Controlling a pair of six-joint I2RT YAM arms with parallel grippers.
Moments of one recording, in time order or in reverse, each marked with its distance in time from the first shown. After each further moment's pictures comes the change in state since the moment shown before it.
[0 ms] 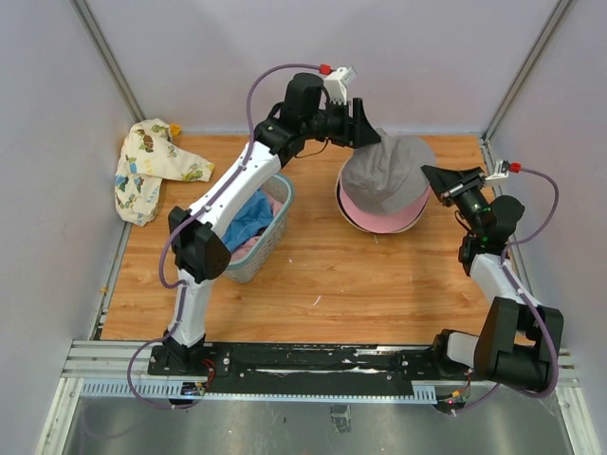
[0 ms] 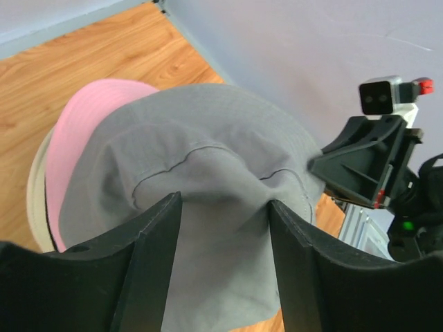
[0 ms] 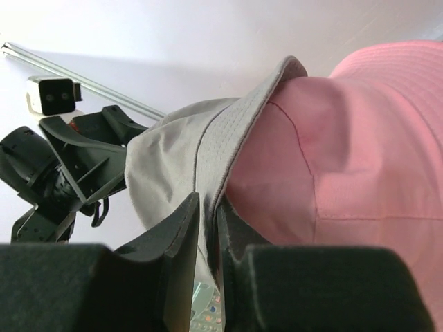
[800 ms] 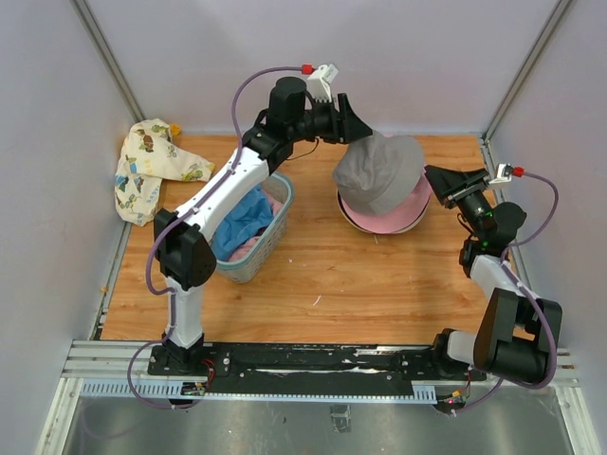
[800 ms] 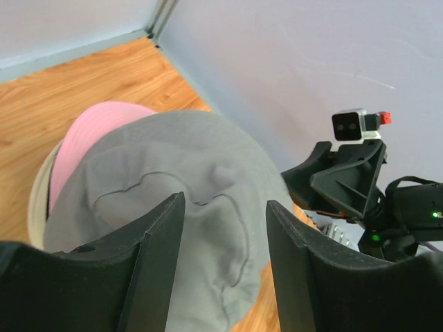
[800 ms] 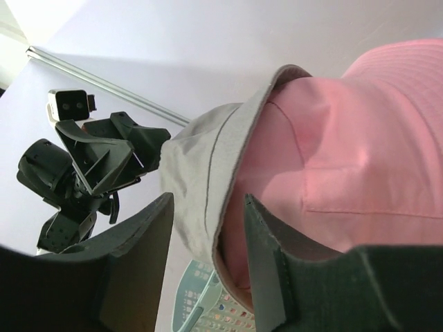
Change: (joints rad) left arm 0.043 -0.136 -0.274 0.237 -0.019 -0.108; right arm -0.043 0.052 -0.051 0.171 -0.042 0.095
